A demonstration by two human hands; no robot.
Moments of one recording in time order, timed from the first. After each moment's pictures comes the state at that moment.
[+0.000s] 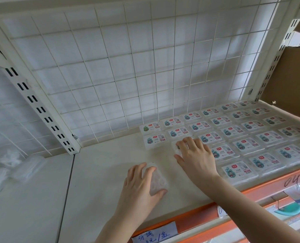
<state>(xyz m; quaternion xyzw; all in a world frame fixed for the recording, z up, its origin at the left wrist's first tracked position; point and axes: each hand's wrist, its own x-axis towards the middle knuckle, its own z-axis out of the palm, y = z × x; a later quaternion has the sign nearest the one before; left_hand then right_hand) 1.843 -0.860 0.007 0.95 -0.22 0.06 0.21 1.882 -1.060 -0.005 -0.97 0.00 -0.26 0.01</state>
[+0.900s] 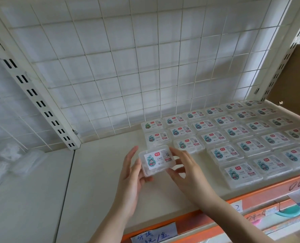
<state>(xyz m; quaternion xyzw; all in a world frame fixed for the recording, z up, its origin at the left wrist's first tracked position) 1.856 -0.866 0.020 0.57 0.00 -0.07 0.82 1.842 -1.029 0.003 -0.85 -0.06 -0.11 0.51</state>
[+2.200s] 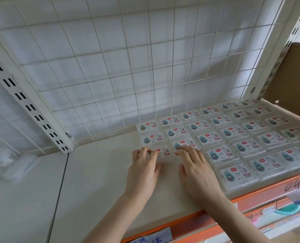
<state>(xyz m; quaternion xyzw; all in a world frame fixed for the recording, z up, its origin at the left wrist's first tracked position) 1.895 -0.899 -0.003 0.95 -0.21 0.19 0.16 1.852 -1.060 -0.013 -0.96 -0.02 -0.24 0.16</state>
